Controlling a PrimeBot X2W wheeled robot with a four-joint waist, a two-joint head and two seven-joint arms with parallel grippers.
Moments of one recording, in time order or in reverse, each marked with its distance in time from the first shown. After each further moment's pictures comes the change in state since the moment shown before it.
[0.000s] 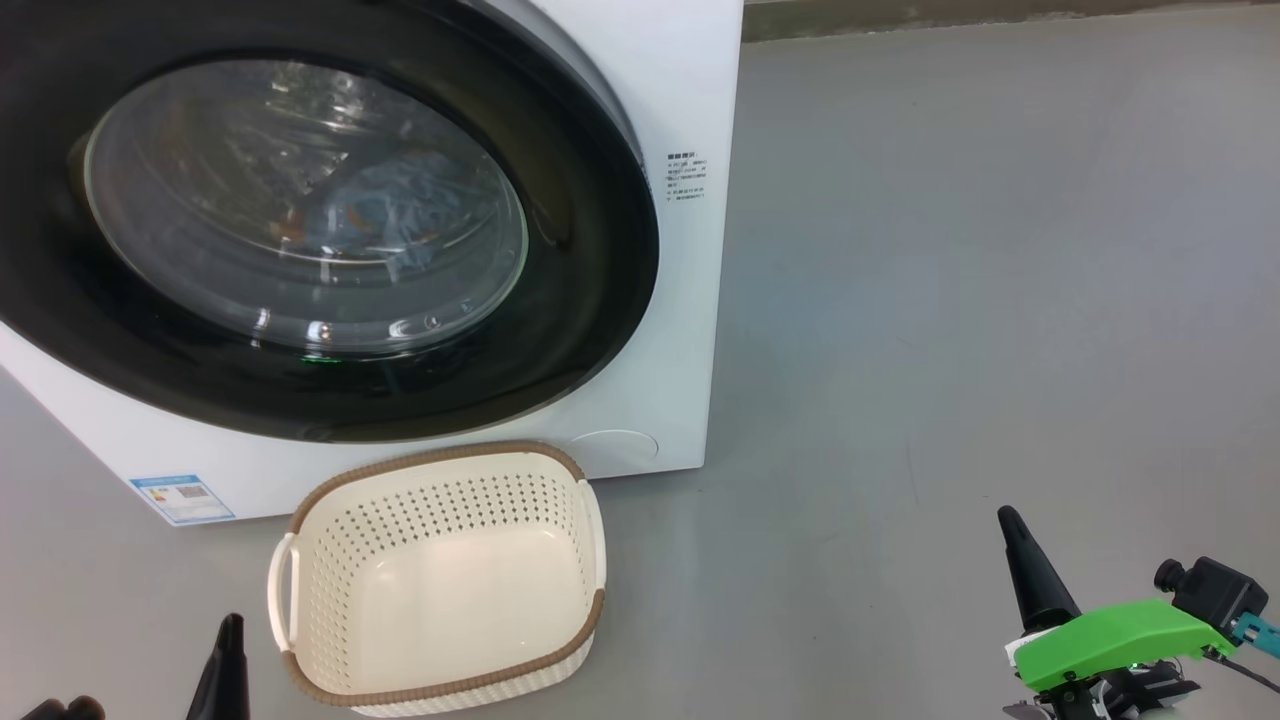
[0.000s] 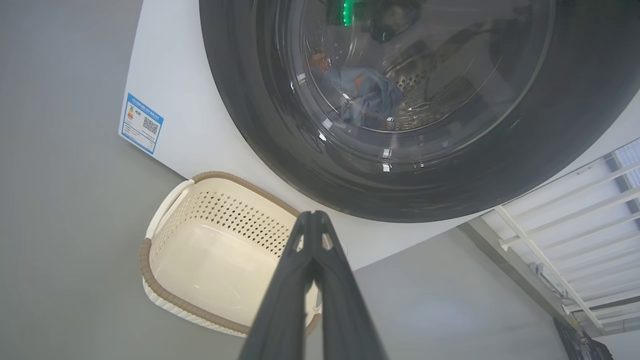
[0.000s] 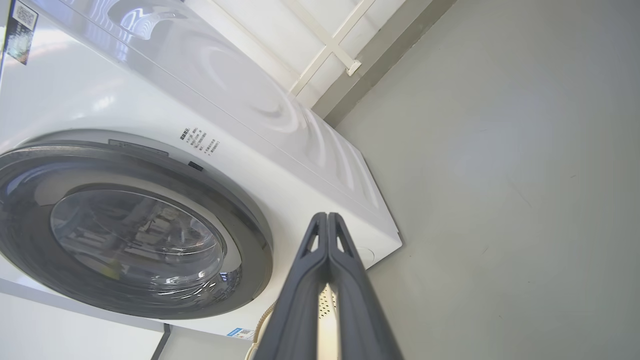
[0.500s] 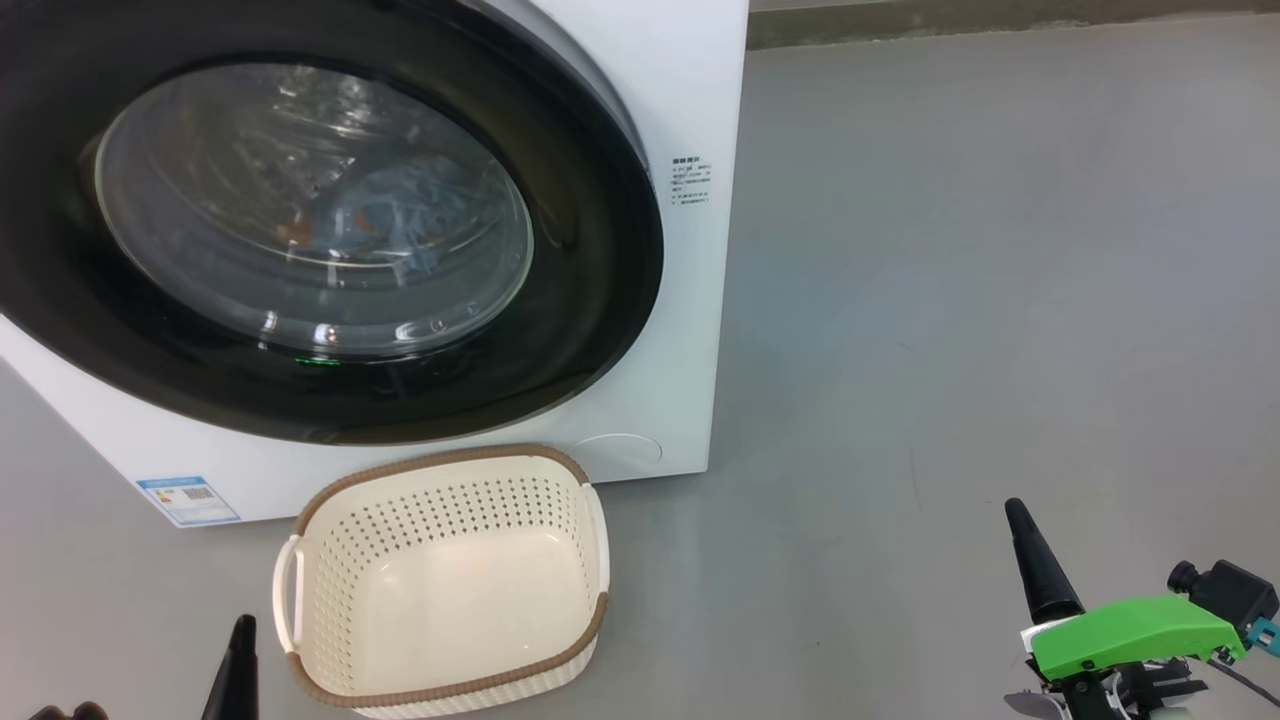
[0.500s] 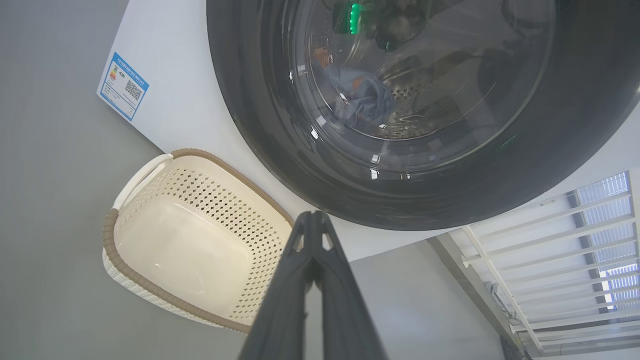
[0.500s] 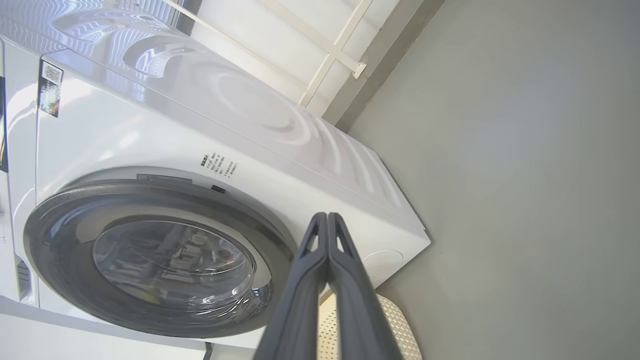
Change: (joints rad) left arm -0.009 -0.019 0.007 0.000 -0.140 0.000 0.040; right arm 0.001 0.019 -0.032 -0.026 0.130 0.000 0.039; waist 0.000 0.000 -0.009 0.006
